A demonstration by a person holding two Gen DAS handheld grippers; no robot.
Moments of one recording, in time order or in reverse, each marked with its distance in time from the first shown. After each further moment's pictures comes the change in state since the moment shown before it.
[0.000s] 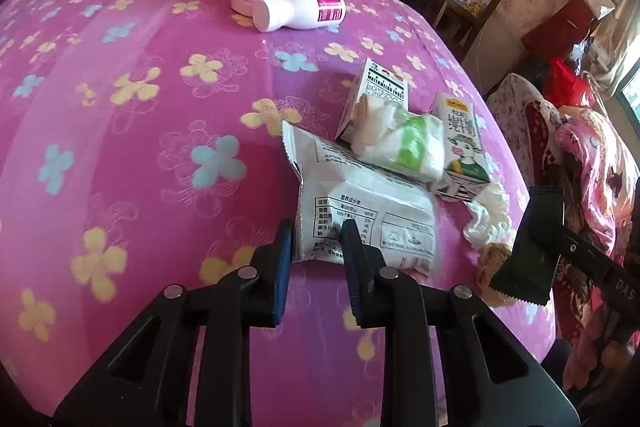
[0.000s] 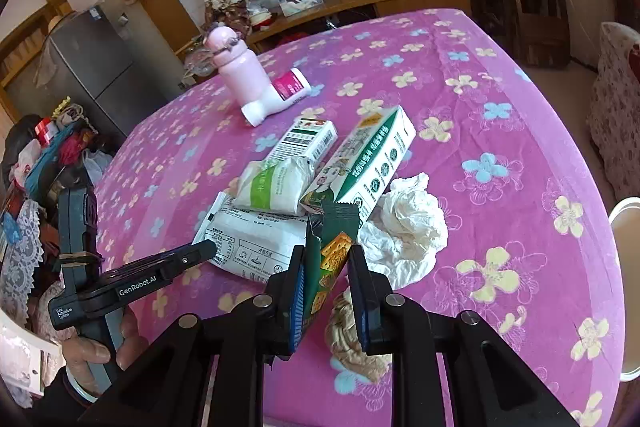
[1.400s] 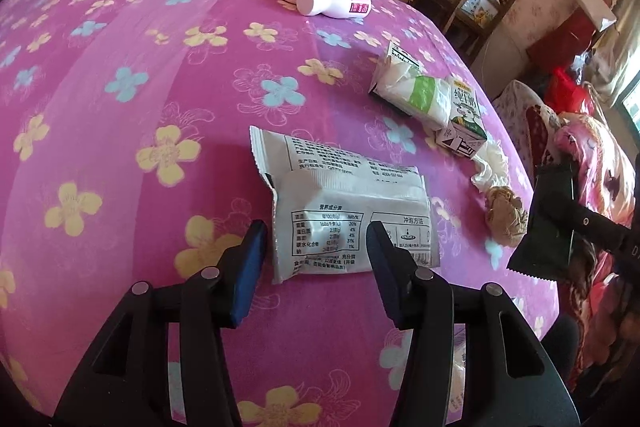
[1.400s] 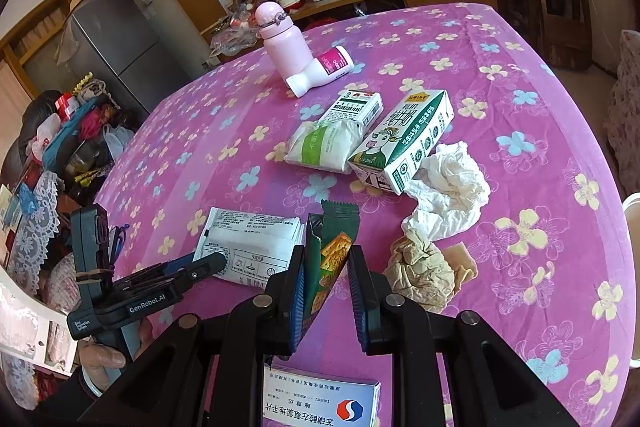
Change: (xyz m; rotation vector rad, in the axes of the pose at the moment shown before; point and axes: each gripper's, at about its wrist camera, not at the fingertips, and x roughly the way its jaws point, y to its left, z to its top) left arm -0.035 0.030 -0.058 -0.050 -0.028 0.011; right arm -0.012 0.033 -0.027 -0.052 0.056 0.061
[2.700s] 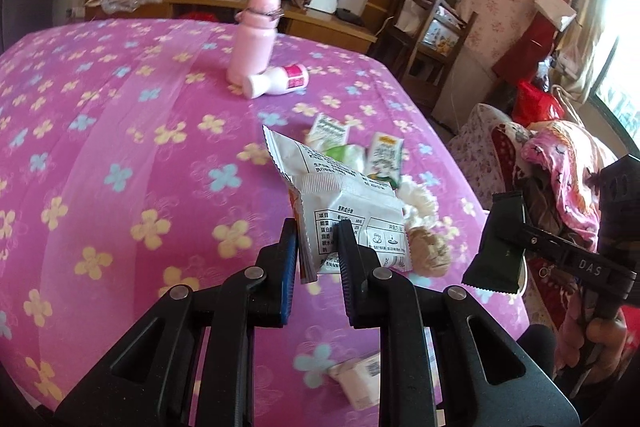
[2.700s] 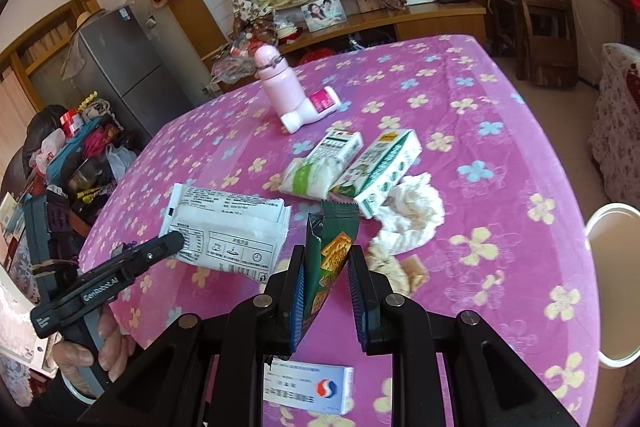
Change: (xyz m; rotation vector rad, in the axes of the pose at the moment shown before) left arm -0.073 -0.070 0.015 0.116 -0.180 -0.037; right arm -0.058 -0.014 -0.003 0.003 -0.113 -0.026
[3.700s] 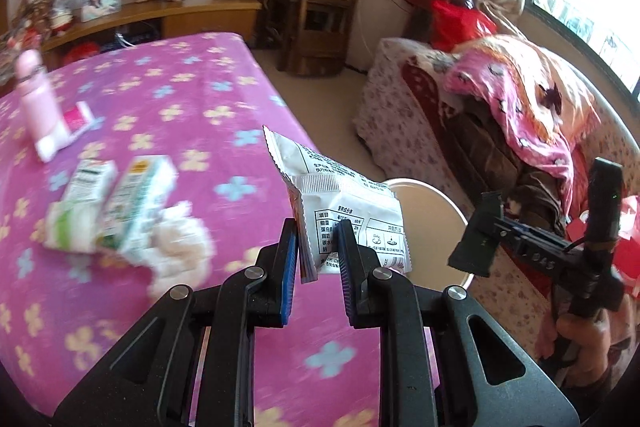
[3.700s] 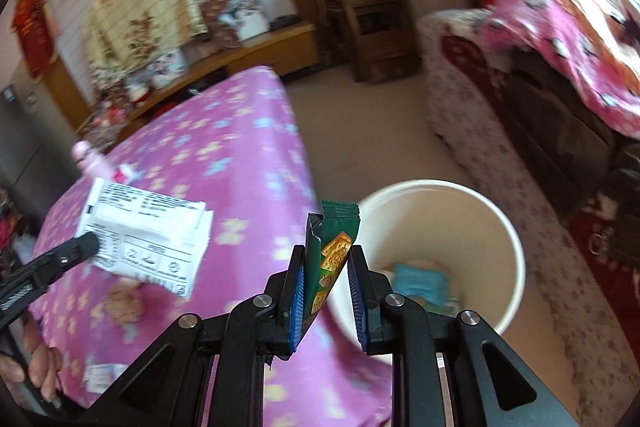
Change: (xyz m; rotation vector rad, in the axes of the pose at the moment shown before) left arm 0.119 -0.263 0.022 0.284 0.140 -0.158; right arm -0.115 -0.246 -0.019 0.275 -0.098 -0.405
